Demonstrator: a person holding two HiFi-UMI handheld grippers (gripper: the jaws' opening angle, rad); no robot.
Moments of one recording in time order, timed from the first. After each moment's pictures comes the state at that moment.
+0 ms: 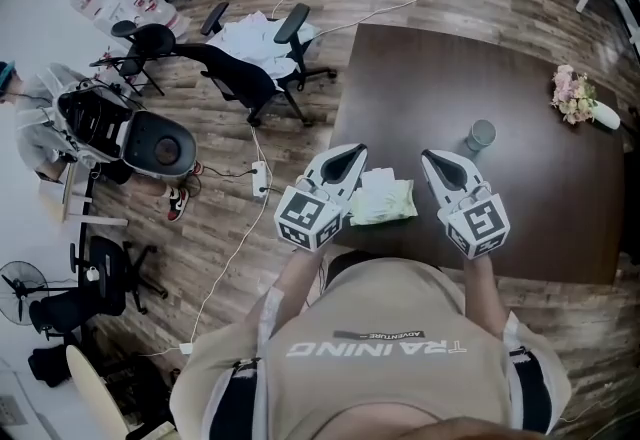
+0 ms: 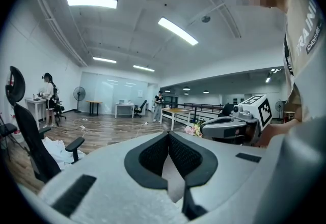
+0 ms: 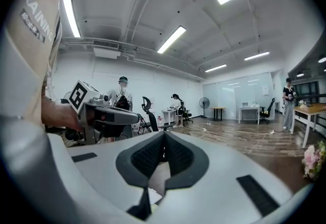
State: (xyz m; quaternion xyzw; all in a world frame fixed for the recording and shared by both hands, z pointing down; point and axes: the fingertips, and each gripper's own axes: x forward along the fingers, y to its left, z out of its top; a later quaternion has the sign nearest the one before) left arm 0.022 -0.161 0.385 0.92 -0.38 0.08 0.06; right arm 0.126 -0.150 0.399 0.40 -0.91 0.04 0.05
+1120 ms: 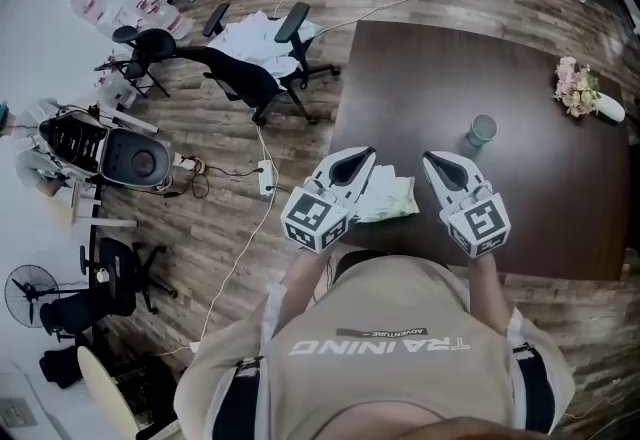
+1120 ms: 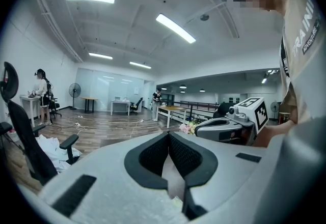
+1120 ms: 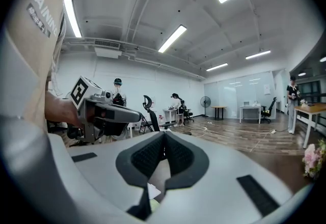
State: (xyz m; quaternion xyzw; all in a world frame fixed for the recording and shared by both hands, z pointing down) left arm 0.047 -0.153 0.393 0.93 -0.35 0.09 0.07; right arm 0.137 -0.145 0.412 0.39 -0.92 0.04 0.06
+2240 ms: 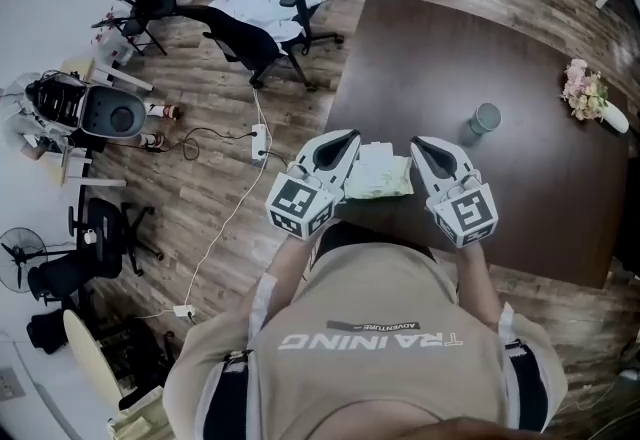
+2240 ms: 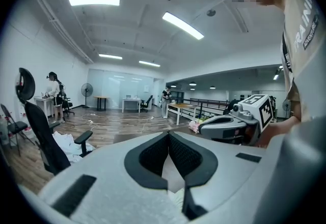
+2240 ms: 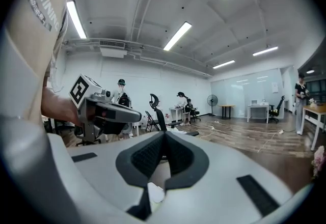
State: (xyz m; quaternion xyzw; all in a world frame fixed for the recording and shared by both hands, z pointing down) left arm 0.011 -0.145 0.400 0.90 -0.40 0.10 0.08; right arm 0.105 -0.141 0.418 0.36 -0.93 0.04 0.07
